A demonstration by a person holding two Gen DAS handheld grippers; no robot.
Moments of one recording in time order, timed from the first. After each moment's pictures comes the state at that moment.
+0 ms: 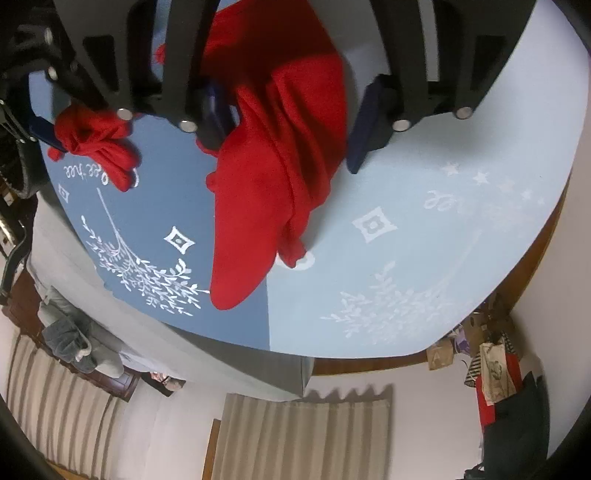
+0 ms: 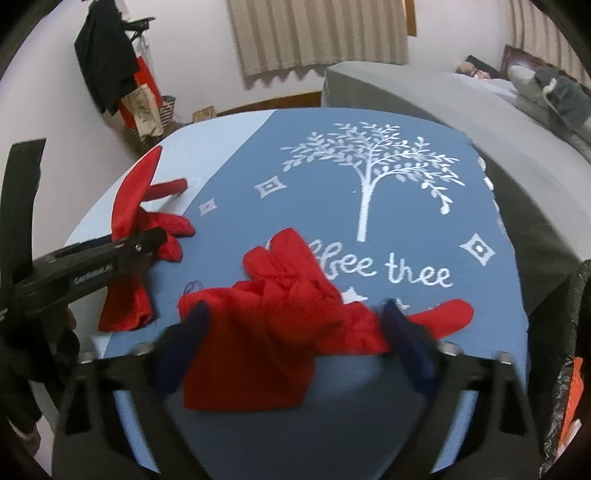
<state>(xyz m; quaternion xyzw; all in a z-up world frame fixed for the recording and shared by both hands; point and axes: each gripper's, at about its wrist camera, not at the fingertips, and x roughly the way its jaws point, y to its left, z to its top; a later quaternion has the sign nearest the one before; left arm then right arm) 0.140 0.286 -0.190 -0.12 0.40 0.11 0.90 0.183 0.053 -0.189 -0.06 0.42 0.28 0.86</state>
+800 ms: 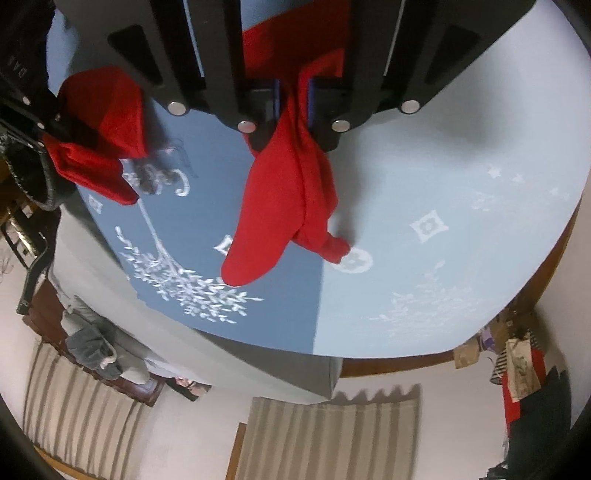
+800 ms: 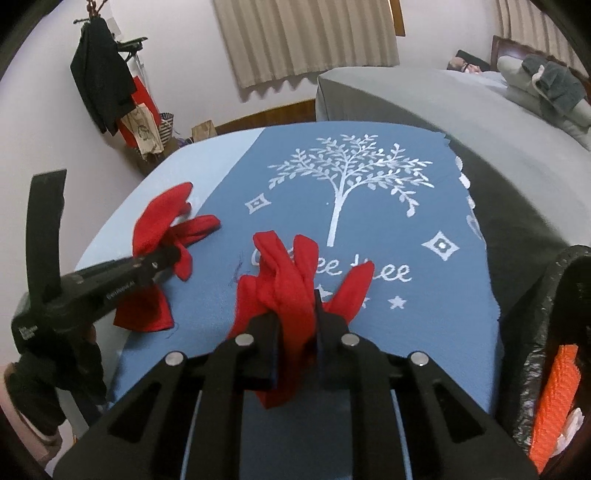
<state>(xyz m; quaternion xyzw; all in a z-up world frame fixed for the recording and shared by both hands) 0.142 0.254 -0.182 -0.13 0.40 0.05 0.91 0.175 0.015 -0.163 -0.02 0.41 0.28 0.87</state>
